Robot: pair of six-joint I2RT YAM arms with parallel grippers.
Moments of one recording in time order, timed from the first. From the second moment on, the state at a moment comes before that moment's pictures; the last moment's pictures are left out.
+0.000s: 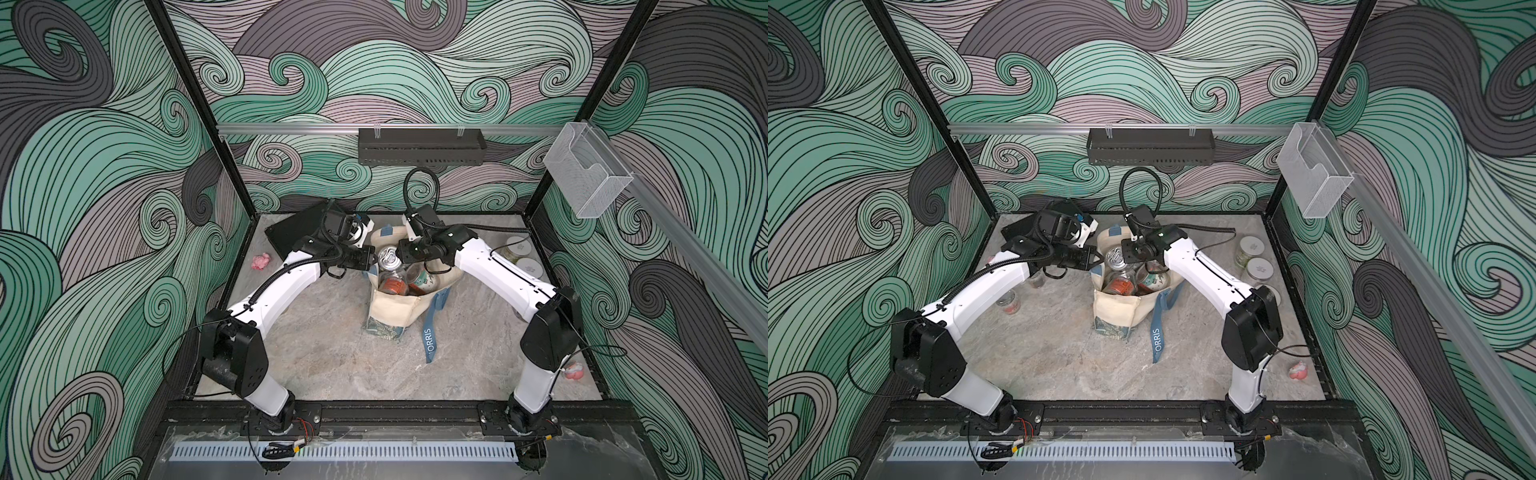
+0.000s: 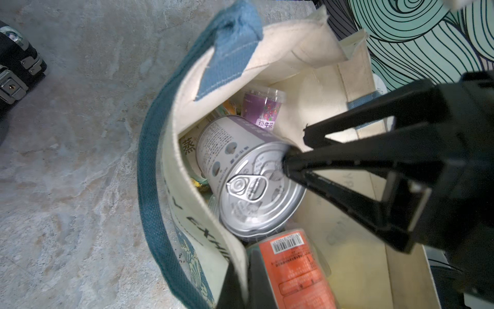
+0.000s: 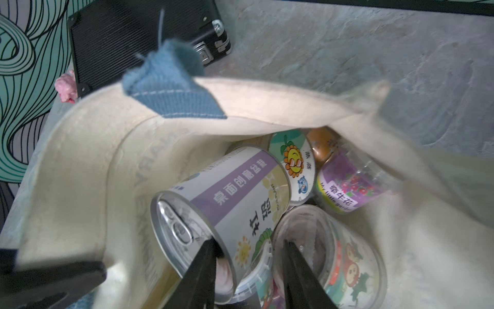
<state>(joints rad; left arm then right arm) -0.43 1.57 1.37 -0.63 0.38 -0.20 0.63 1.82 1.70 -0.78 0.05 0.35</state>
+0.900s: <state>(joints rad) -0.43 1.57 1.37 -0.63 0.39 -0.20 0.48 1.66 1.52 -0.66 -0.13 0.40</state>
